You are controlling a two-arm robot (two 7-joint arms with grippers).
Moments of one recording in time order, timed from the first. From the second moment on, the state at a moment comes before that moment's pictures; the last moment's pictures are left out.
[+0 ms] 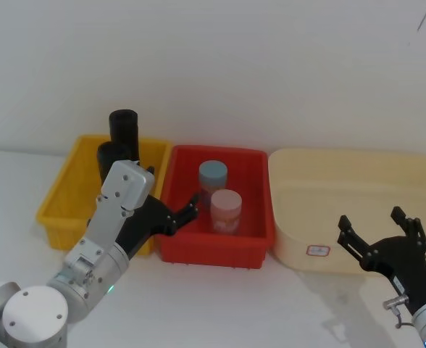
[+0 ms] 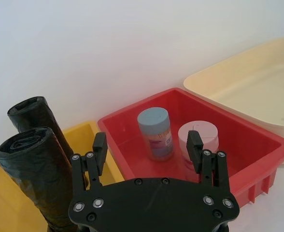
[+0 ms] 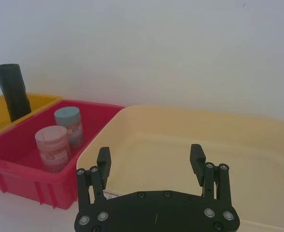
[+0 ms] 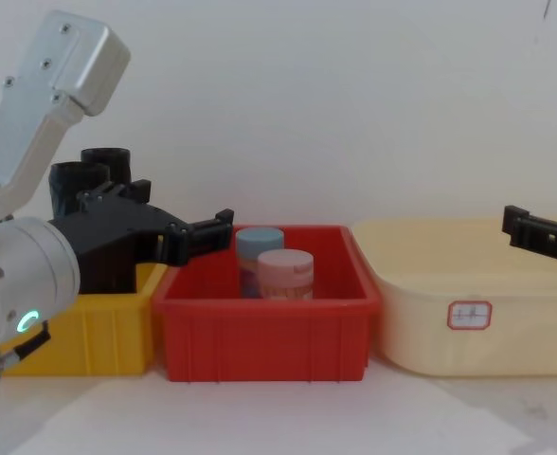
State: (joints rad) left arm -0.24 0.38 0.45 -1.63 -0.20 0.01 -0.01; right arm -0.01 0.34 -0.23 -1.77 0.29 0.03 0.07
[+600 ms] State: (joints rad) left arm -0.24 0.38 0.45 -1.63 -0.20 0.01 -0.01; right arm -0.01 0.34 -0.23 -1.77 0.29 0.03 0.07
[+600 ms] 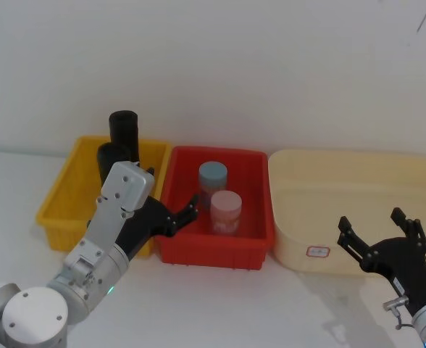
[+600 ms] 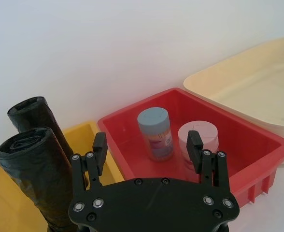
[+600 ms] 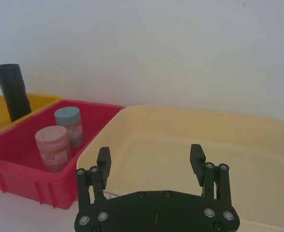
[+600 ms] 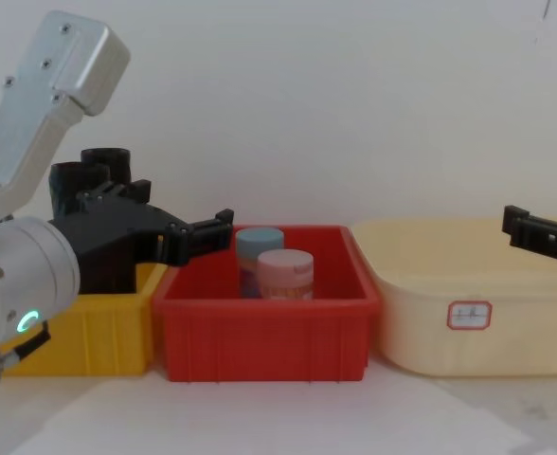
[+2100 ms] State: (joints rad) left arm -0.24 0.38 0.45 -1.63 -0.20 0.01 -0.01; right arm -0.01 0.34 -0.23 -1.77 0.29 0.03 0.07
